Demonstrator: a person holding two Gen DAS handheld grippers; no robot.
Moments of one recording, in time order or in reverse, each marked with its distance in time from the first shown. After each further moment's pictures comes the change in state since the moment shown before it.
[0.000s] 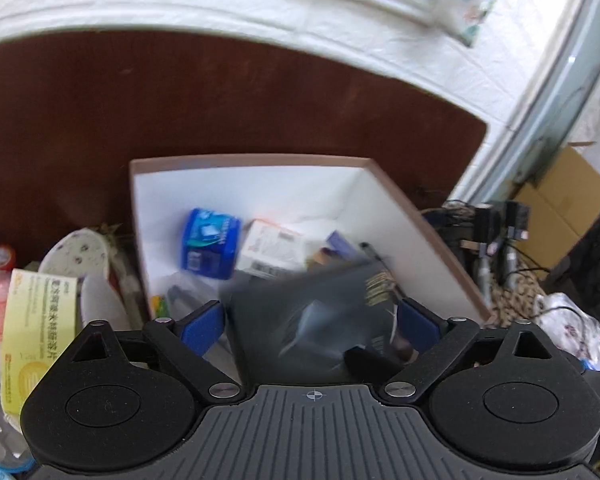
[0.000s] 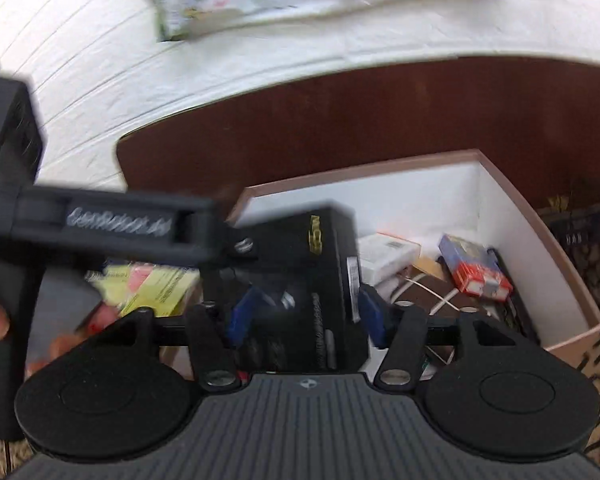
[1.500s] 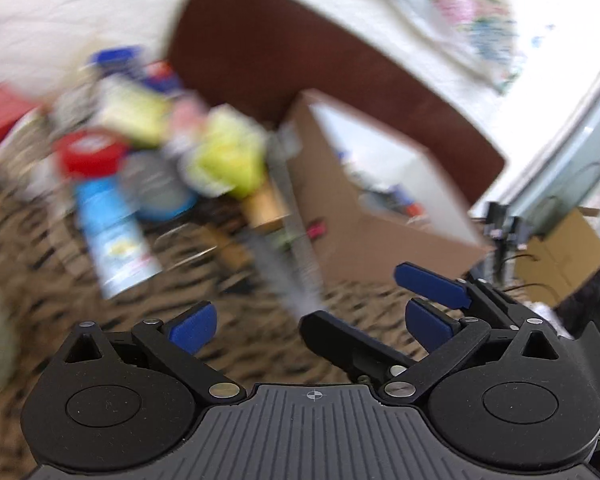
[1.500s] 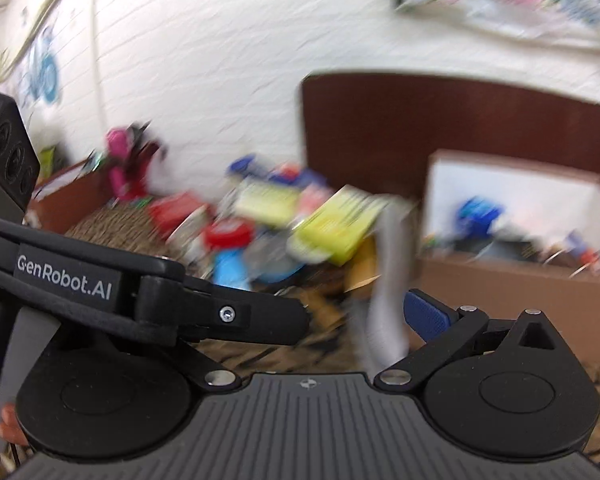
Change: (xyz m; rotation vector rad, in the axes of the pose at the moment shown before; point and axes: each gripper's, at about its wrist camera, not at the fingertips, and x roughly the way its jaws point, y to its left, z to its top) left arm -0.171 0.091 -0.200 -0.280 -0.105 0.054; right arm -0.047 0.177 -0.115 -0.301 0.026 0.227
